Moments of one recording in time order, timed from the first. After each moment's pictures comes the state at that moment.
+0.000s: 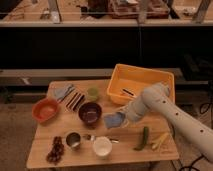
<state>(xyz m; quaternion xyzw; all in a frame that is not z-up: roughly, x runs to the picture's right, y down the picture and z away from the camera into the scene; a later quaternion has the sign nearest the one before) 0.090 0.160 0.722 -0.25 0.26 0.93 0.10</state>
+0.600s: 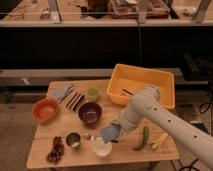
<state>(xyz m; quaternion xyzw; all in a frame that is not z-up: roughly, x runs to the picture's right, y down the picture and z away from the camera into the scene) 0.064 0.204 0.689 -0.25 0.30 0.90 0.19</state>
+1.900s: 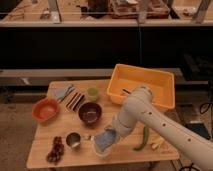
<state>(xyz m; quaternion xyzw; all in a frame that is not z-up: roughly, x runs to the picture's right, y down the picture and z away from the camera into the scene) 0.044 0.215 0.663 -0.26 0.31 0.88 0.25</state>
